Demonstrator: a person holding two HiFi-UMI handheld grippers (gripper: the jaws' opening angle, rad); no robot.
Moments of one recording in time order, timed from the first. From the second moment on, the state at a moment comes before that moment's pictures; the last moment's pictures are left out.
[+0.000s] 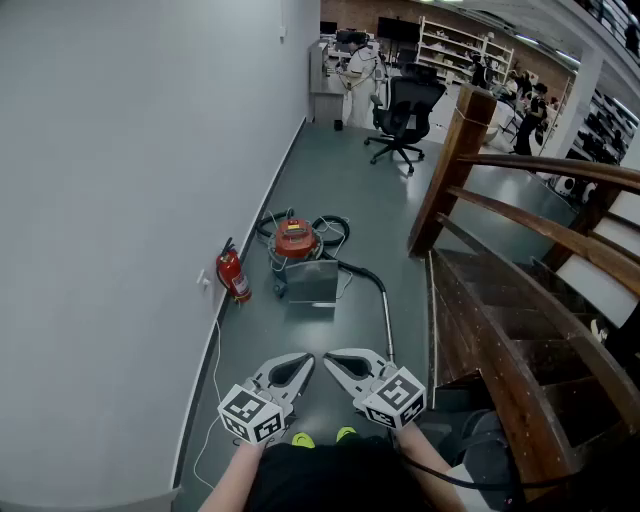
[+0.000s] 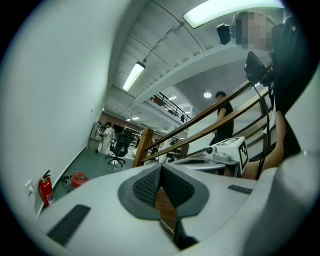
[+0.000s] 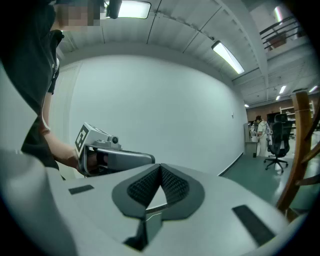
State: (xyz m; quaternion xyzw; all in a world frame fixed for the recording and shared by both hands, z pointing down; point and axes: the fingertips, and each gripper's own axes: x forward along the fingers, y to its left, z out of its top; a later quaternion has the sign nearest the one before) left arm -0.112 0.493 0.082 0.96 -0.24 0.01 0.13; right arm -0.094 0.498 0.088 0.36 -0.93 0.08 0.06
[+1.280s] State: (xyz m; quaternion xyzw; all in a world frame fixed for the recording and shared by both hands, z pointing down) left arm -0.142 0.497 0.087 0.96 -0.22 0.00 0.15; right arm -0.123 0.504 0.106 0.38 -0.92 0.10 0.10
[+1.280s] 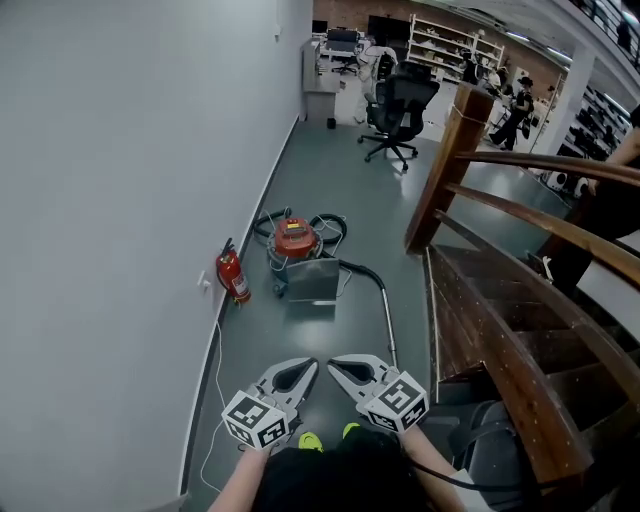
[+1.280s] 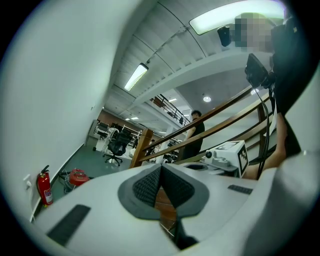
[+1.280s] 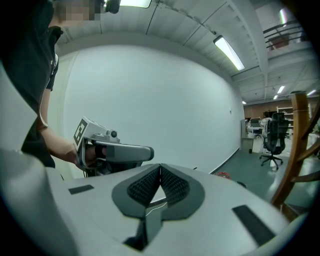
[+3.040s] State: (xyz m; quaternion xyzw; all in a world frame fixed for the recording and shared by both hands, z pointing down) left arm -0.095 0.332 0.117 0.94 -0.29 0.03 0.19; right arm -0.086 0.342 0.144 0.32 -0.93 0.15 0.12
